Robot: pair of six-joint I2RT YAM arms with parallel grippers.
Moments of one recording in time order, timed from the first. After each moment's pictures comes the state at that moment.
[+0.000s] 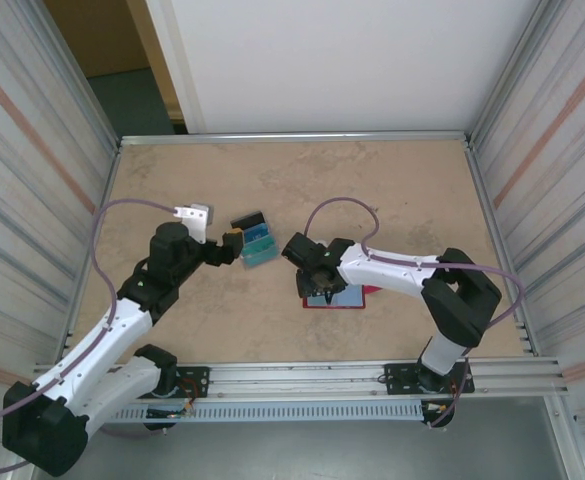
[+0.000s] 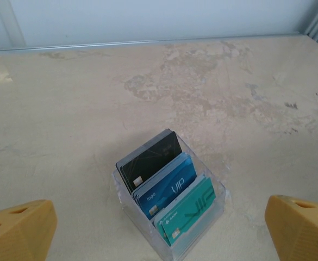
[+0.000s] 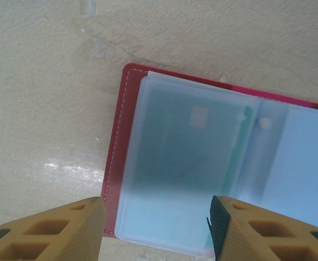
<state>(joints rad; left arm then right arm) -0.44 0.86 0.59 -0.13 -0.05 -0.17 0.95 1.68 1.07 -0.72 0.16 0.75</state>
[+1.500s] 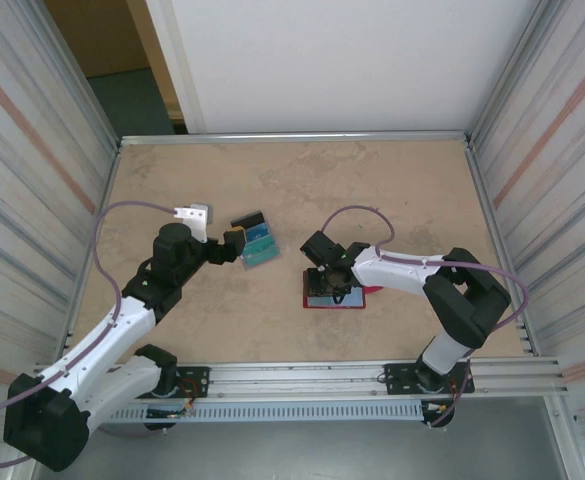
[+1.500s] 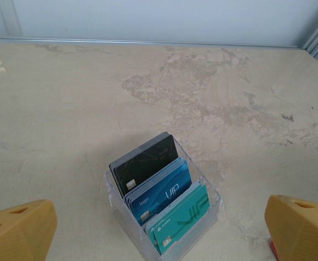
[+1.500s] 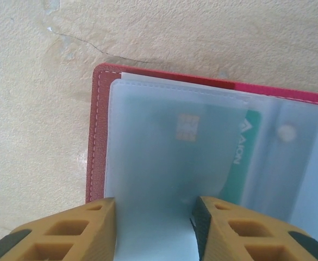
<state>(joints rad) -0.44 0.90 0.56 -0.06 -0.04 -0.24 0.84 1.64 0.90 -0.50 -0.01 0.75</state>
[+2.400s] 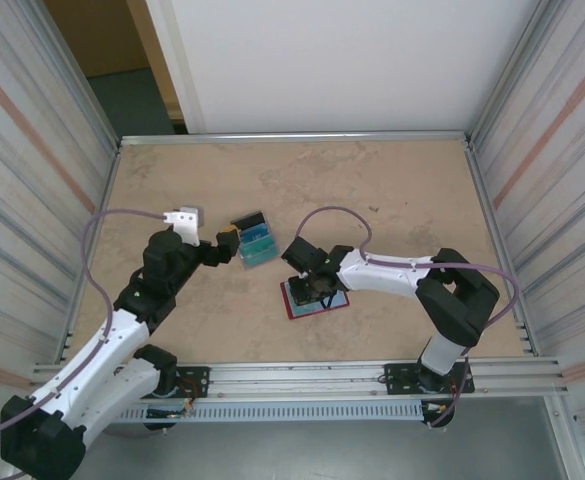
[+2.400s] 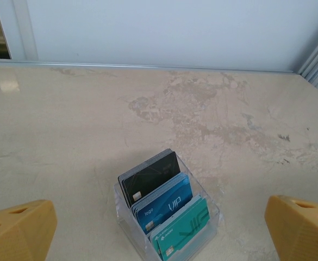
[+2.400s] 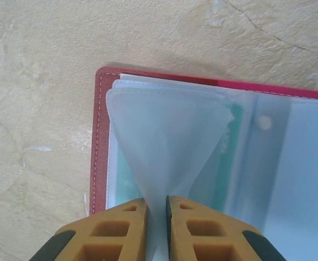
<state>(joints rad) -0.44 0.78 0.53 -0.05 -0.08 -0.24 0.96 1.68 1.00 -0.54 -0.03 0.63</state>
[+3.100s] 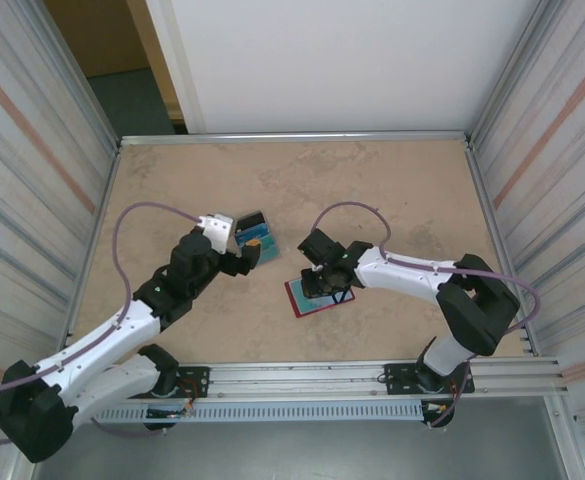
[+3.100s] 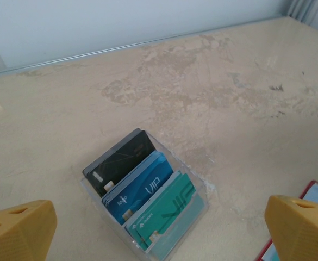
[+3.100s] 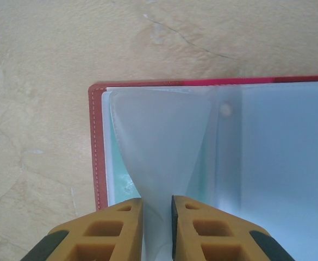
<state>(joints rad) -0.67 0.92 0.55 -0.03 -0.23 -0.09 0.86 1.57 0.93 -0.53 -0.07 0.64</state>
